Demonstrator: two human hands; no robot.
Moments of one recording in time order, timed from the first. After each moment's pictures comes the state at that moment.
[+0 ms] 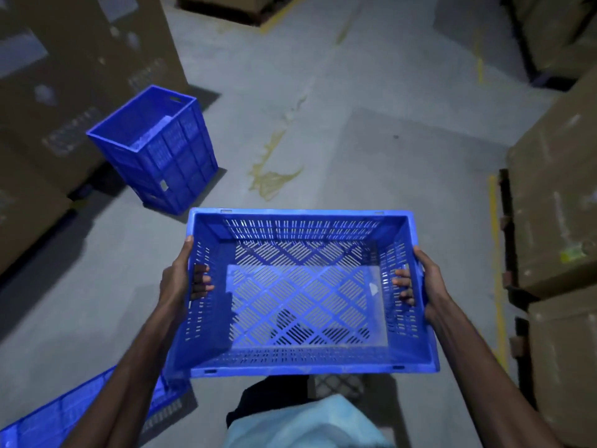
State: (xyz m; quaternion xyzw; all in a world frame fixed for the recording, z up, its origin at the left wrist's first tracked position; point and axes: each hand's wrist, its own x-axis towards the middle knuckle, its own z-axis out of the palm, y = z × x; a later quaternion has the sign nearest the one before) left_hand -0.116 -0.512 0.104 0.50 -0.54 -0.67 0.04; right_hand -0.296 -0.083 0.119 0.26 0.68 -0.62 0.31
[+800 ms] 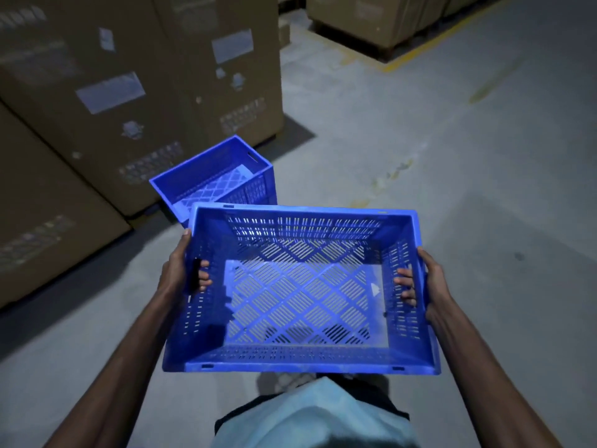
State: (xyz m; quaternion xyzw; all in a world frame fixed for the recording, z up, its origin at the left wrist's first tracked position) left_hand -0.552 -0.815 0.134 0.58 -0.42 -0.68 0.18; right_hand -0.893 -0.491 0.123 0.12 0.69 -0.55 0.45
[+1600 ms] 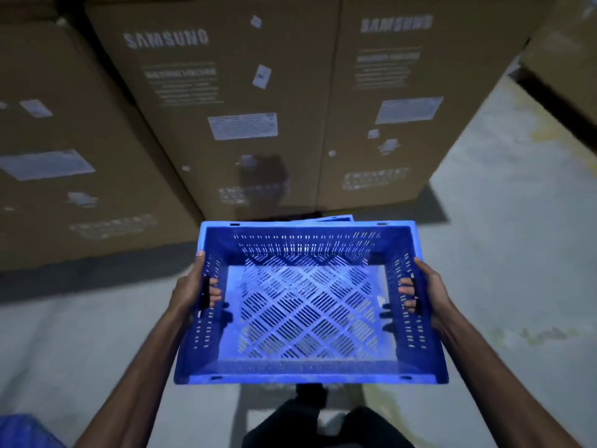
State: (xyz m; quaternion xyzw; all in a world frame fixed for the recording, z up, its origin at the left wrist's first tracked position) left_hand -0.628 -1.220 0.073 0.71 -0.26 -0.56 0.33; right_hand -1.102 -1.152 0.090 -0.08 0.71 -0.38 0.58
